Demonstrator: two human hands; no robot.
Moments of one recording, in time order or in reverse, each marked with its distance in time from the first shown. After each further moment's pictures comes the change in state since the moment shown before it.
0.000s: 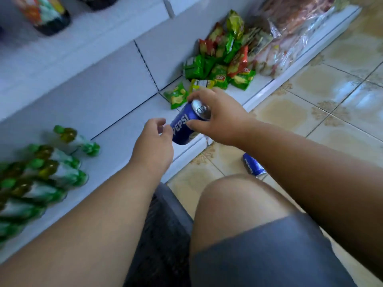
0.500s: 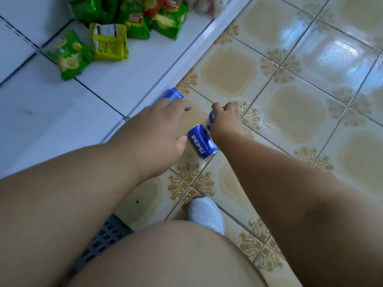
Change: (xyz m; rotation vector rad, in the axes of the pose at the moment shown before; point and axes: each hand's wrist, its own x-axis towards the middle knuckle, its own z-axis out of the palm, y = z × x) left_hand 0.058 0.029 0.199 0.670 -0.594 0.606; right_hand -0.017 0.340 0.065 -0.417 0.053 0.744
